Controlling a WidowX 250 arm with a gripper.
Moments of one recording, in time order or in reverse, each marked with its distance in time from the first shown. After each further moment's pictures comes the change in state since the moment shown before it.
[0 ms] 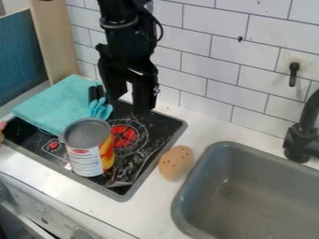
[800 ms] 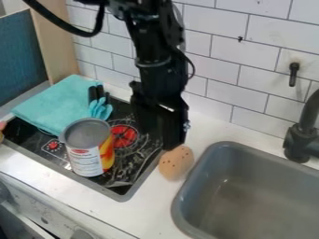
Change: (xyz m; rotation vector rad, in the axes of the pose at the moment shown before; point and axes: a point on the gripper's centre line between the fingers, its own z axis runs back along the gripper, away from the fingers) arm 0.005 -0.045 -0.041 -0.116 0.069 -0.082
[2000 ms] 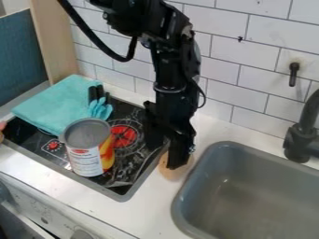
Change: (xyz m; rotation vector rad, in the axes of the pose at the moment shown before) arm 0.011 0.009 -0.042 0.044 0.120 -0.062
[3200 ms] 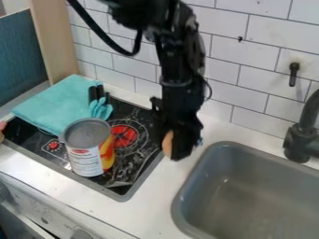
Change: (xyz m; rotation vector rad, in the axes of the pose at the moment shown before) arm 0.012 -0.002 0.009 -0.027 -0.033 0.006
